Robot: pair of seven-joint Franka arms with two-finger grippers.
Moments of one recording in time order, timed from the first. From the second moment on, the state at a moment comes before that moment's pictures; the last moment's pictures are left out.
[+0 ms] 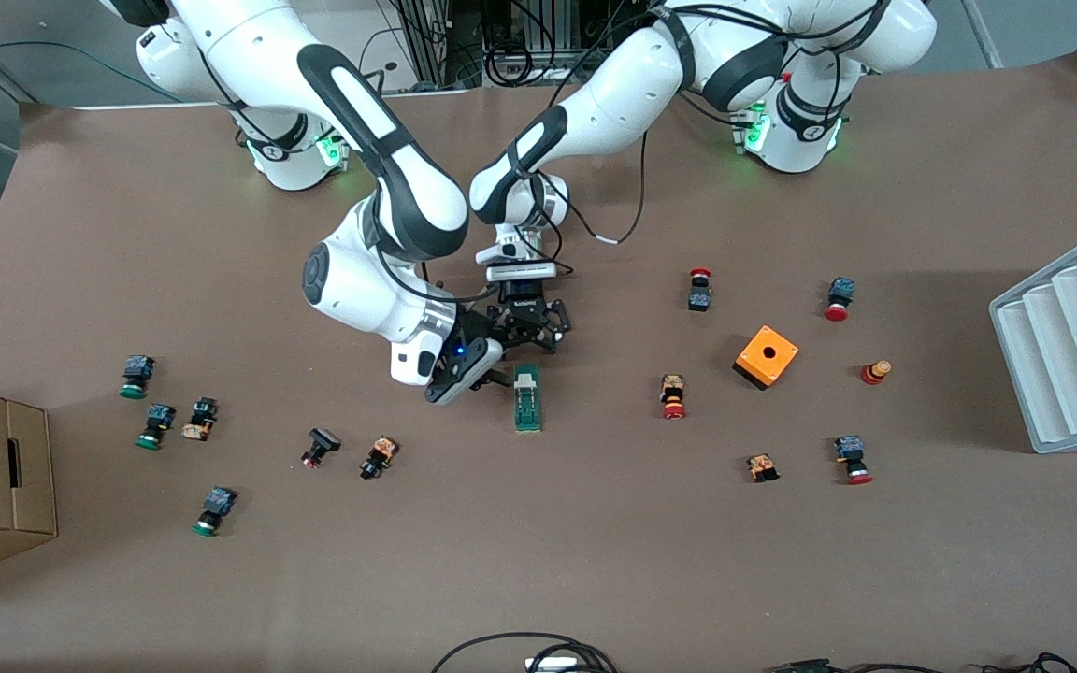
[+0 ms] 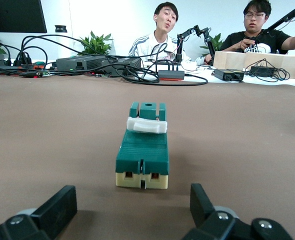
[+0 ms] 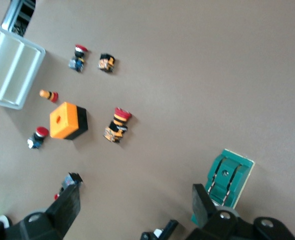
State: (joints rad) left arm -1.00 1.03 -0.22 -1.62 1.87 1.80 -2.63; right arm 0.67 0.40 -0.04 -1.85 1.08 2.56 -0.57
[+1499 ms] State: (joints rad) left arm -0.99 0.99 -0.22 -1.59 1.70 1.84 -2.42; right arm 0.48 0.29 -0.04 -1.86 0.94 2.49 -0.55
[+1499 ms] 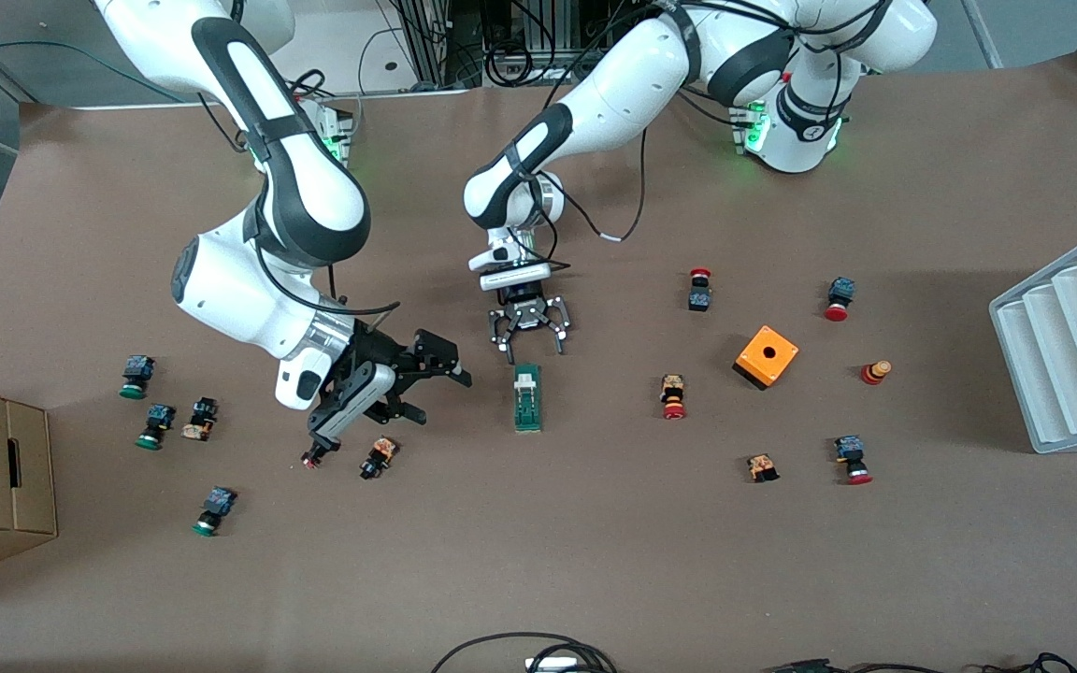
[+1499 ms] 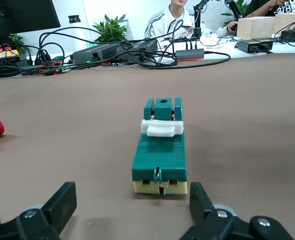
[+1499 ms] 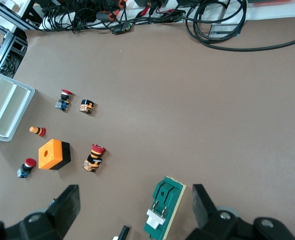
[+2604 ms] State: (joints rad) left arm -0.96 0.81 -0.23 -1.58 1.39 1.97 -2.21; right arm 0.46 0.25 -0.06 -1.86 0.88 2.44 -0.53
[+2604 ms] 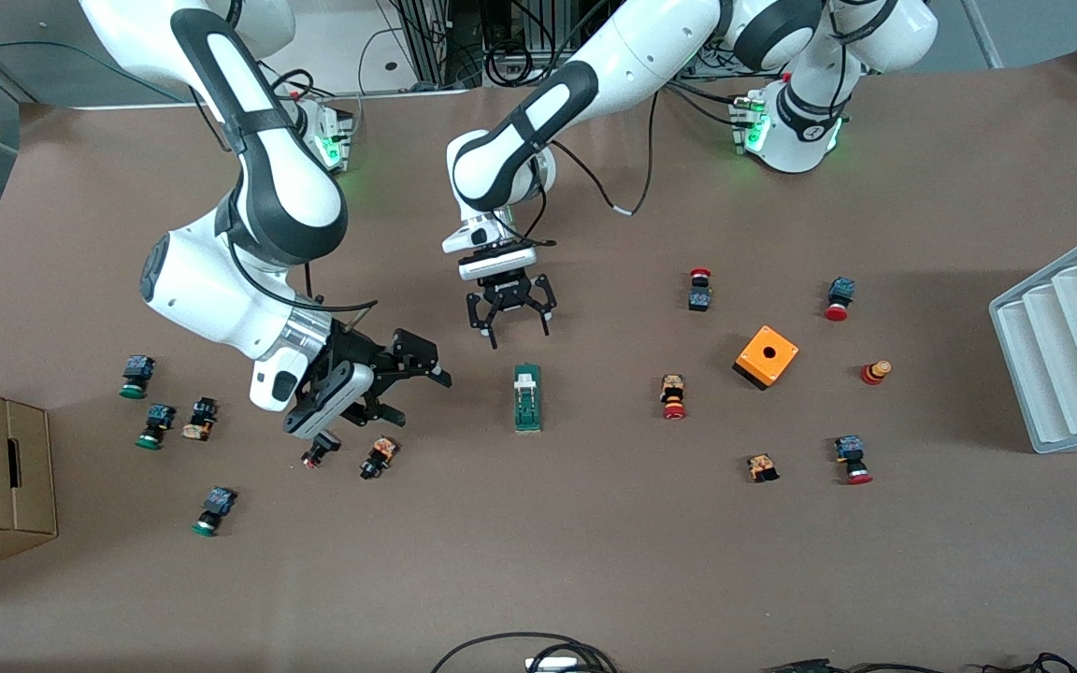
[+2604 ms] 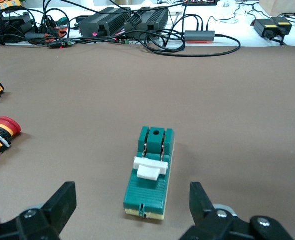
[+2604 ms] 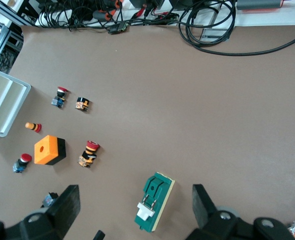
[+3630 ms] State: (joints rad) left arm -0.92 0.66 -0.22 -1.58 1.04 1.97 -1.51; right arm 0.32 0.13 -0.15 -1.80 0.63 2.09 -0.49
